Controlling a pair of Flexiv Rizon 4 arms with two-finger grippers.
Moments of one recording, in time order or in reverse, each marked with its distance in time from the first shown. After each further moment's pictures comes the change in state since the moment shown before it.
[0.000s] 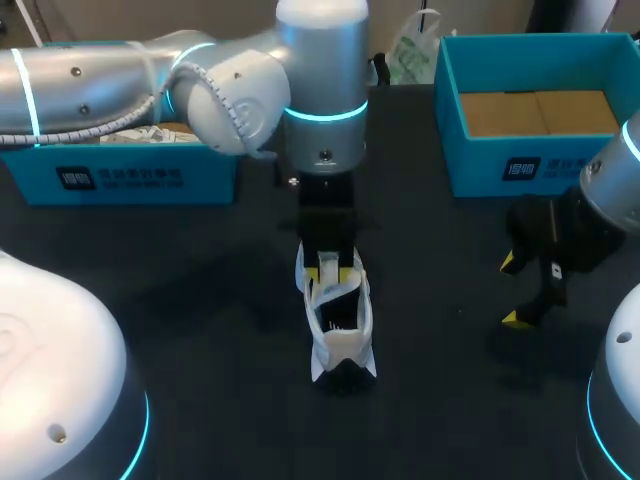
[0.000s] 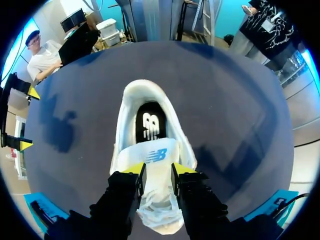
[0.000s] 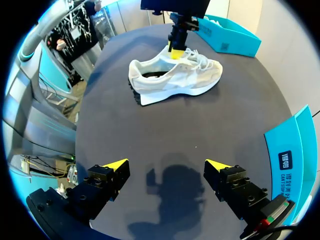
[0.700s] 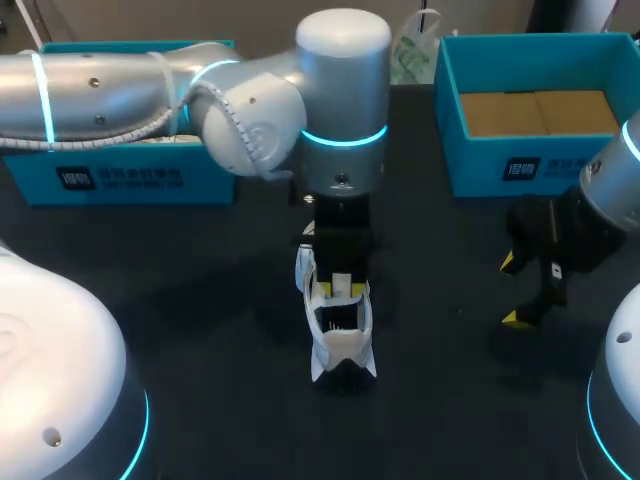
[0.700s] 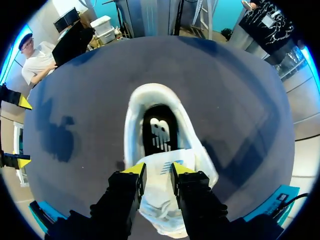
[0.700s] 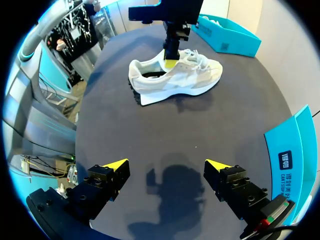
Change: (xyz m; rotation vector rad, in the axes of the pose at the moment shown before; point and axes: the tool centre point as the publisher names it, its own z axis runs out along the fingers) left arm -0.018 -0.014 0.016 -0.044 0.022 0.042; right arm 0.000 0.000 0.000 0.000 0.000 0.000
